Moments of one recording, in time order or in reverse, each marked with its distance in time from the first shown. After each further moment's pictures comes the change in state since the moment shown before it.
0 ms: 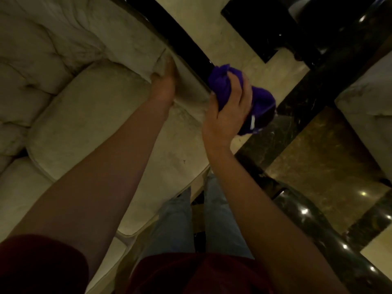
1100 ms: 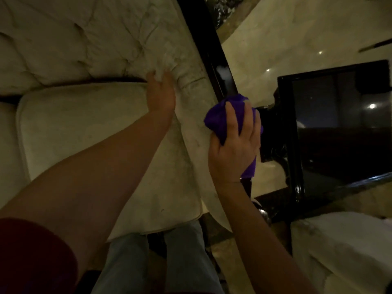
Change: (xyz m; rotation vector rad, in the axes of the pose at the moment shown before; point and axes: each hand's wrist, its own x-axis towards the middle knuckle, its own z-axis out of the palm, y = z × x) left_hand 0.097 0.064 -0.142 -0.552 0.465 0.199; right_hand 0.075 -0.119 0.088 -0.328 -0.361 -0.799
